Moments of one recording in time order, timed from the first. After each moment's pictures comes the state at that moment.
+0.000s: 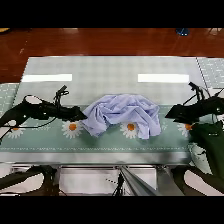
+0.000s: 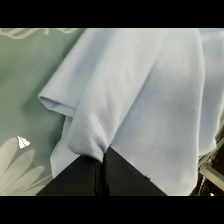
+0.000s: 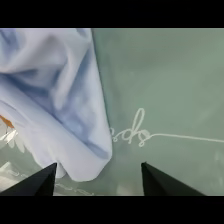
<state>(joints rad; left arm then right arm) -0.02 -1.33 0.66 0.57 -1.06 -1.01 -0.28 -1.17 0.80 -1.08 1.36 1.34</state>
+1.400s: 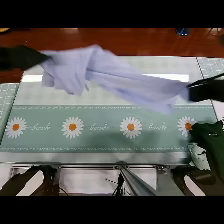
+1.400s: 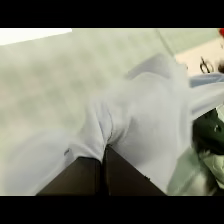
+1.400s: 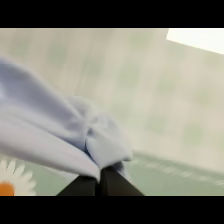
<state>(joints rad) 0.21 -0.94 1.38 0.57 -1.36 -1.08 0.14 -0.67 1.16 -1.57 1.22 1.54</state>
